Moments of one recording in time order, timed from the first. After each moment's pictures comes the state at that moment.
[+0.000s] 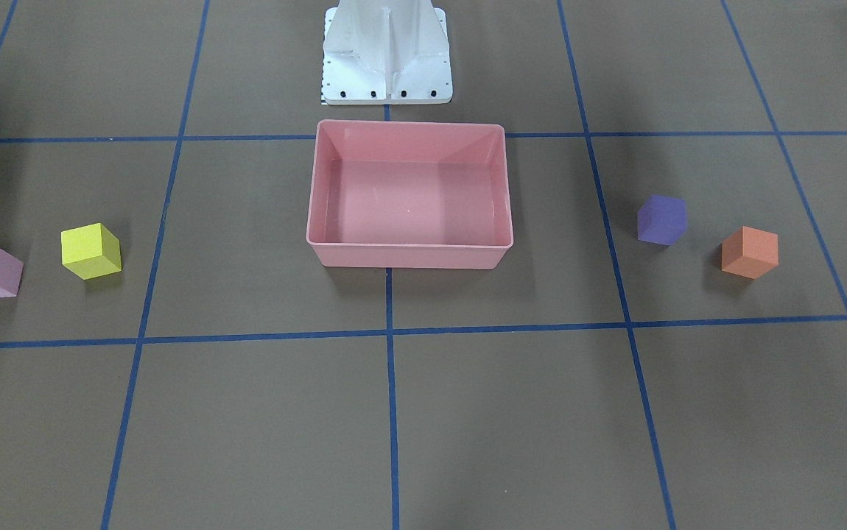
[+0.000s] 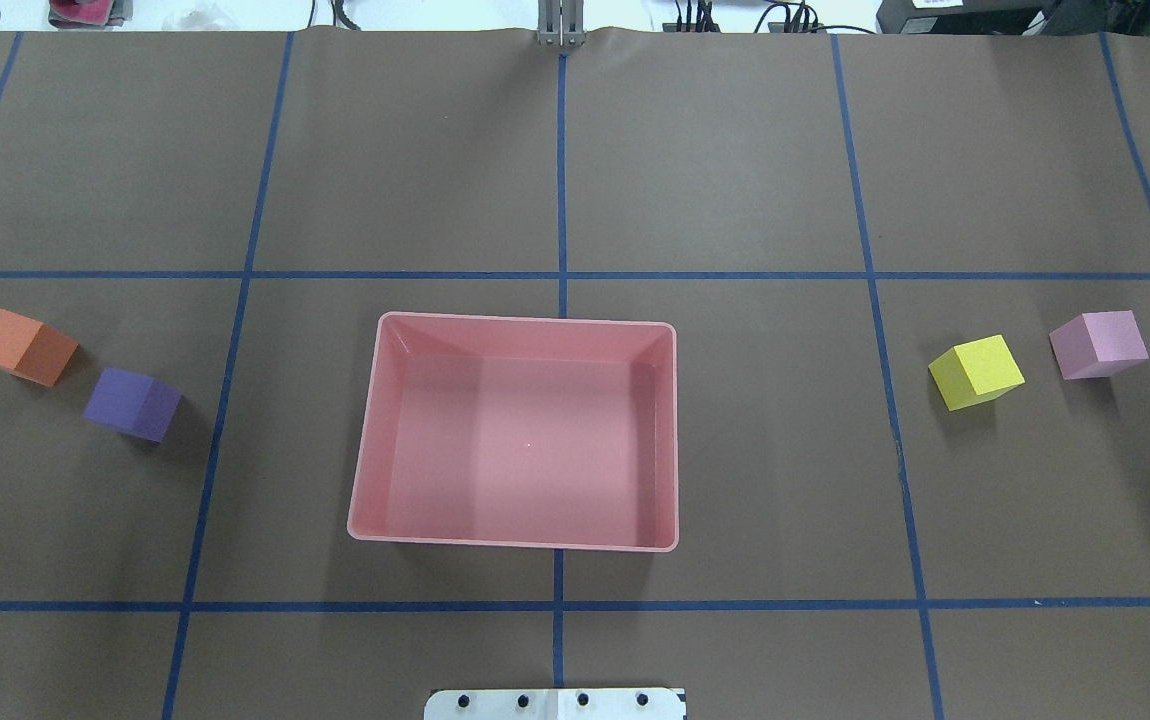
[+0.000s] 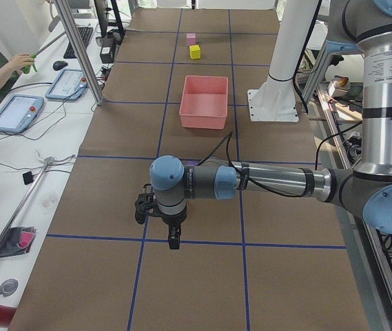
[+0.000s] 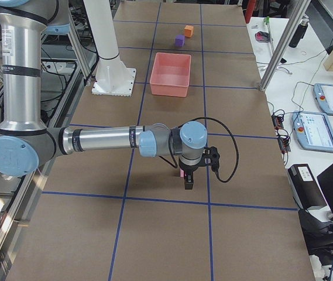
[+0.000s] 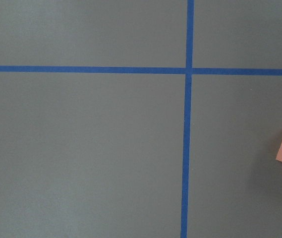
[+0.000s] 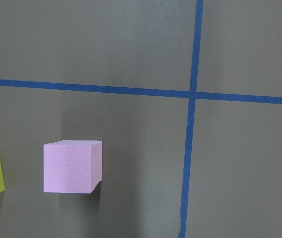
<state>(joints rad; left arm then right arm) -1.58 -1.49 -1.74 -1.48 -2.28 -0.02 1.50 -1.64 1.73 -1.57 2.39 0.06</state>
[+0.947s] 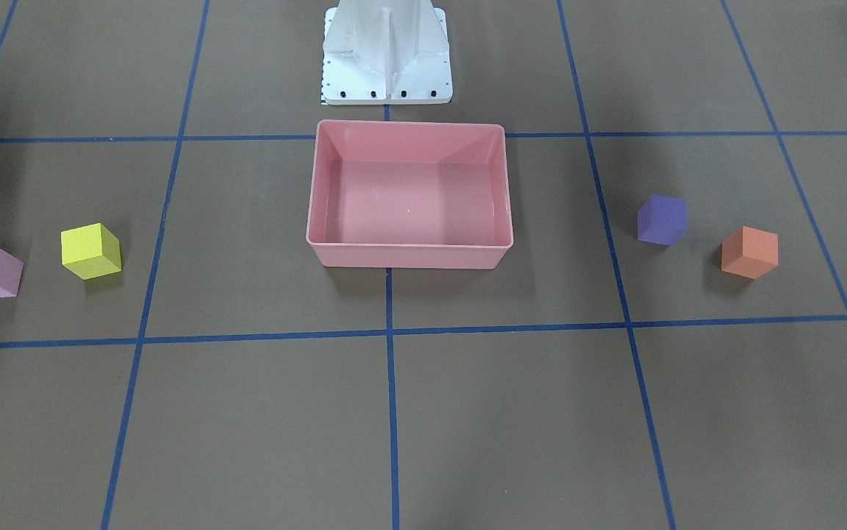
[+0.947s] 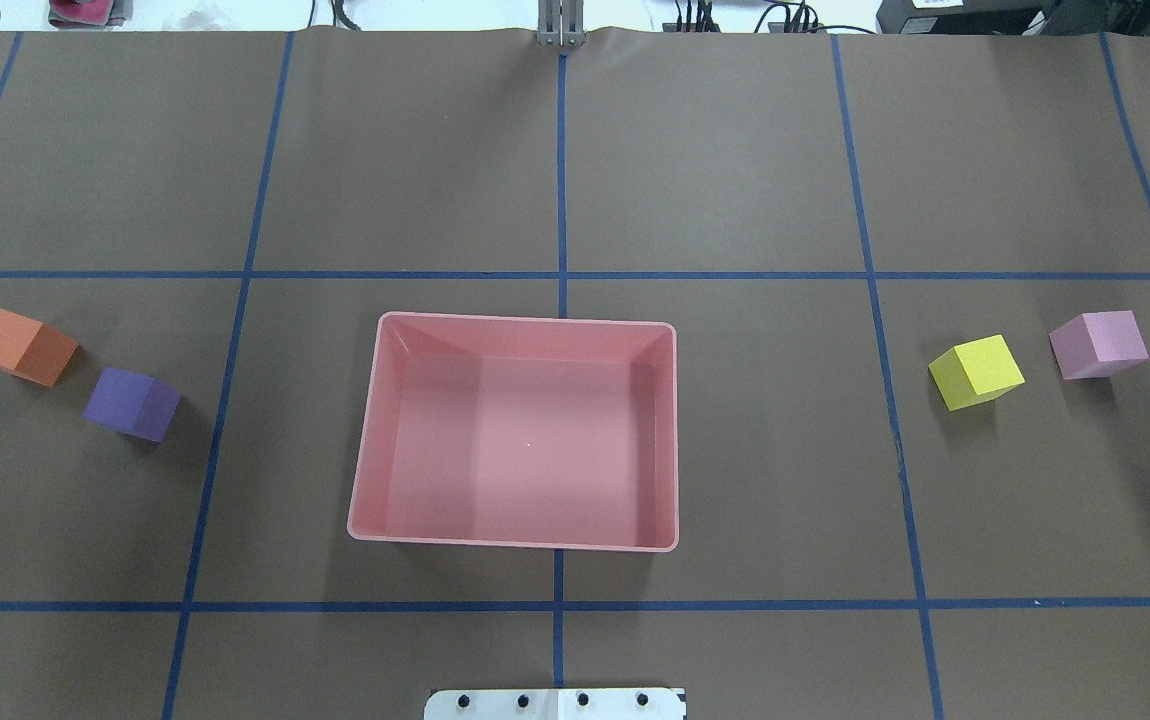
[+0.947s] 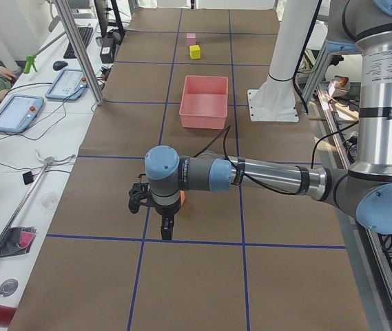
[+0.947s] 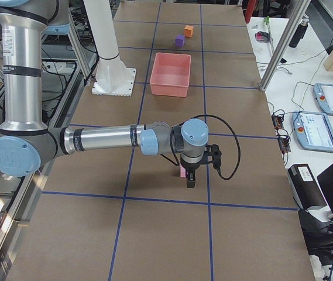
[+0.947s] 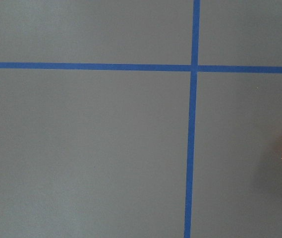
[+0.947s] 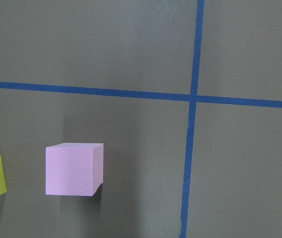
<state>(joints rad) -1.57 -1.54 -1.76 -1.51 -2.31 -0.03 1.50 -1.62 1.74 -1.57 2.39 0.06</state>
